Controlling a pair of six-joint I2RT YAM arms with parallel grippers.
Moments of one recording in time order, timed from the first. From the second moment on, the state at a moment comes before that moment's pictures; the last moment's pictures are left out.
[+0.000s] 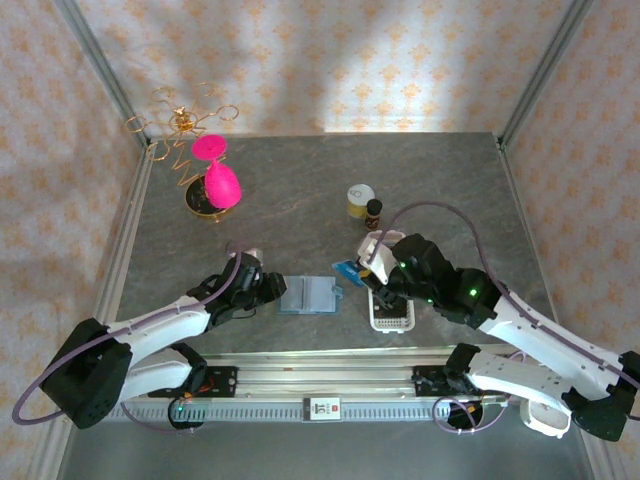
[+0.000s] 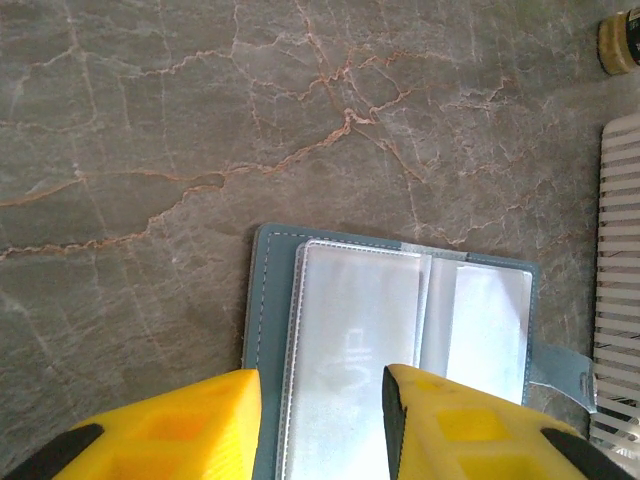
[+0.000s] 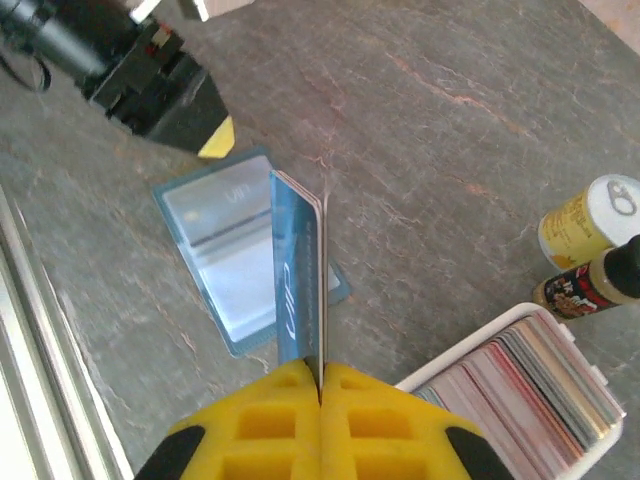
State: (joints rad) left arm -0.56 1.13 0.36 -0.05 0.08 -0.90; right arm 0.89 0.88 0.89 -0.69 0.01 -0.16
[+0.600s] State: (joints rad) left arm -0.56 1.16 0.41 -0.08 0.09 -0.88; right arm 0.89 0.89 0.86 -0.81 0.23 -0.43
